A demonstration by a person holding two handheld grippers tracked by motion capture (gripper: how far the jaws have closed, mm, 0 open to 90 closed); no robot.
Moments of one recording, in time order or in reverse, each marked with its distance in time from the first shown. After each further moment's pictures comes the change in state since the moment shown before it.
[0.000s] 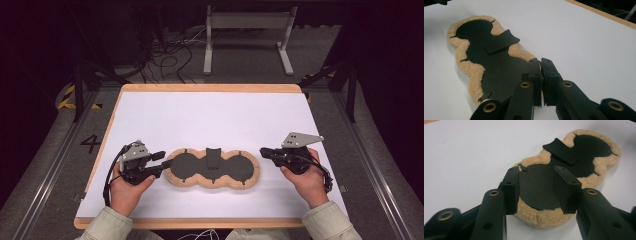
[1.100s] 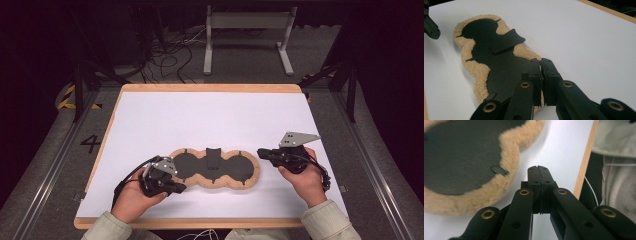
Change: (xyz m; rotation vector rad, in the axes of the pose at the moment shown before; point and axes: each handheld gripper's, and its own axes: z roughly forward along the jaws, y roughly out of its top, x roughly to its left) left arm -0.041 0.006 0.032 0.433 -0.336 0.173; right arm 0.001 0.002 0.006 0.015 0.040 0.001
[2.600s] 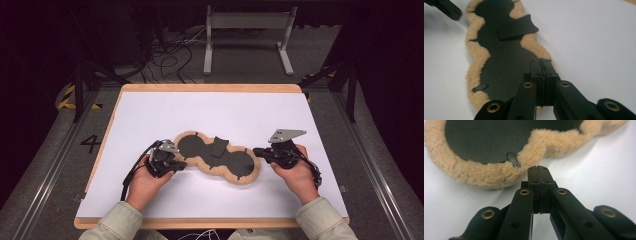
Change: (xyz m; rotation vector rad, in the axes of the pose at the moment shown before) left arm 0.049 0.009 0.015 -0.151 0.192 -0.156; right arm -0.009 0.004 0.031 0.122 -0.044 0.026
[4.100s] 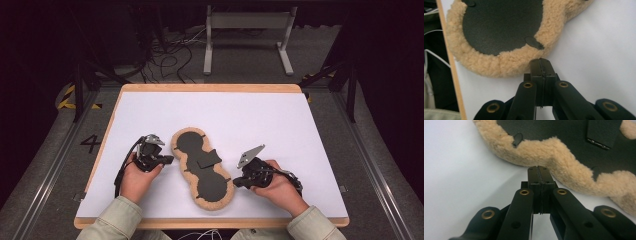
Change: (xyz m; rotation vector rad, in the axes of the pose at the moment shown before) left arm 0.034 -0.011 -0.008 0.012 0.105 -0.187; right arm 0.065 -0.003 0.042 0.288 0.252 -0.169
